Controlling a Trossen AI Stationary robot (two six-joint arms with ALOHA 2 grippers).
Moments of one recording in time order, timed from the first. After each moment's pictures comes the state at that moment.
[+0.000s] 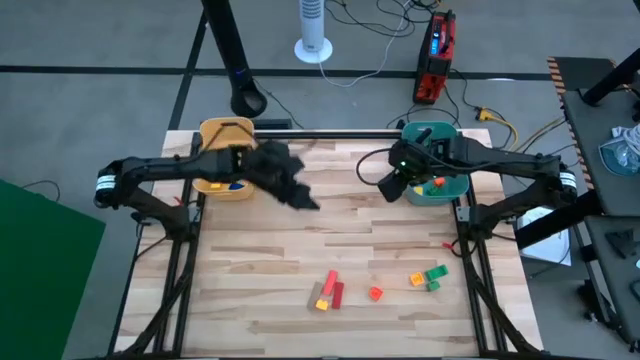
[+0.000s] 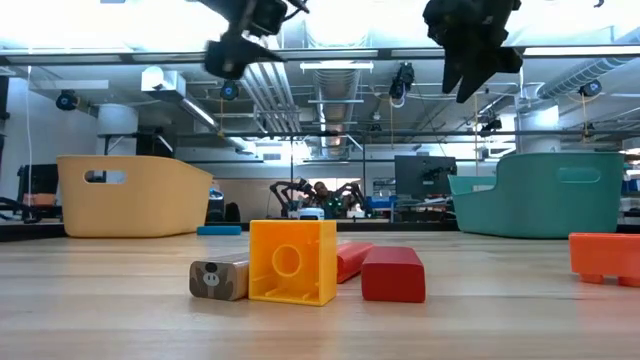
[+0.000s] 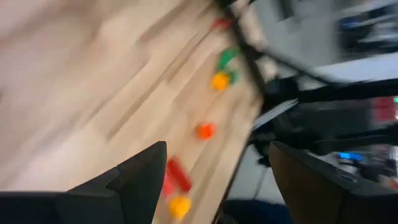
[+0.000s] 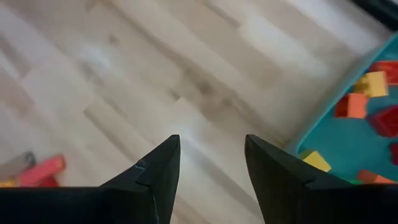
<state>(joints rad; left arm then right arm) 0.15 1.41 1.24 -0.49 0.35 -0.94 -0.21 1.31 1.30 -1.12 0.14 0.65</state>
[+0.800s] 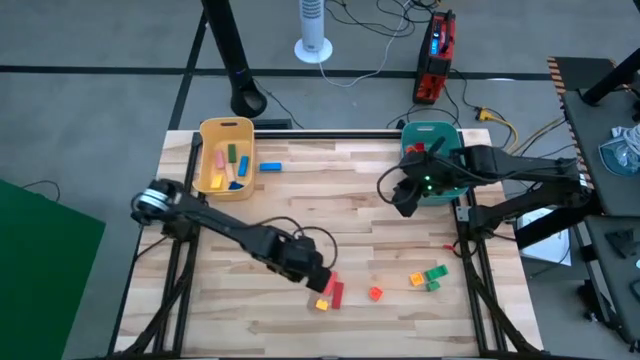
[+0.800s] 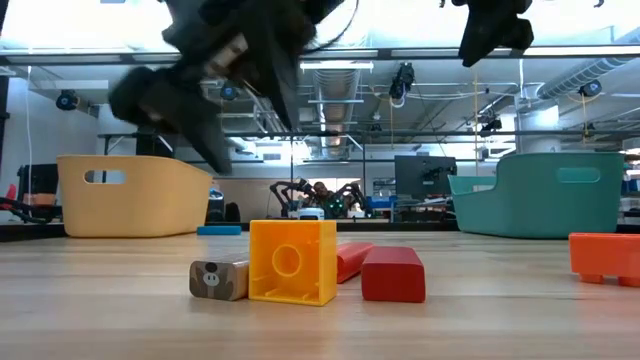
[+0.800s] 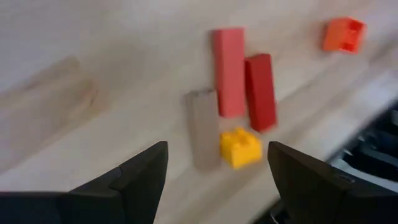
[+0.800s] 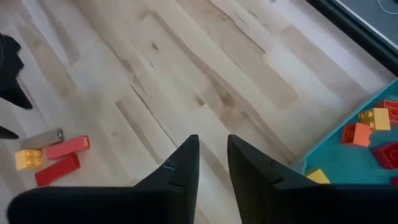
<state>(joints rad) -0.34 1.83 1.32 -0.59 0.06 -1.47 -0.06 1.18 1.29 -1.11 0.18 0.58</state>
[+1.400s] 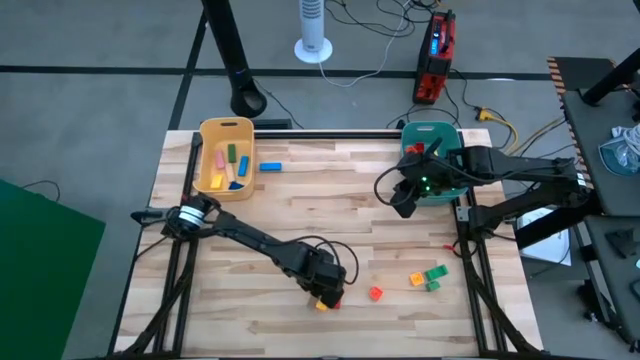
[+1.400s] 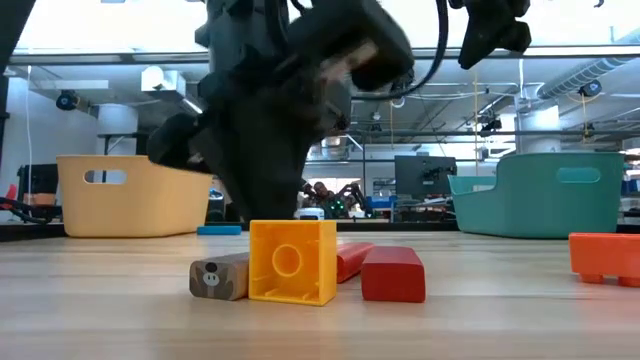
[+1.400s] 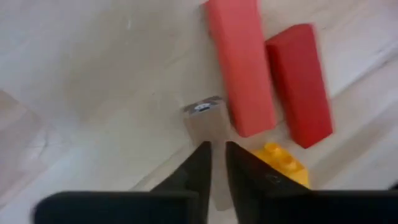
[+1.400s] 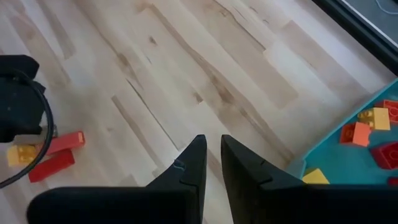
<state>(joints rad) -0.34 2.13 1.60 -0.77 0.11 -1.27 -0.06 1.19 1.28 -1.11 0.19 0.56</state>
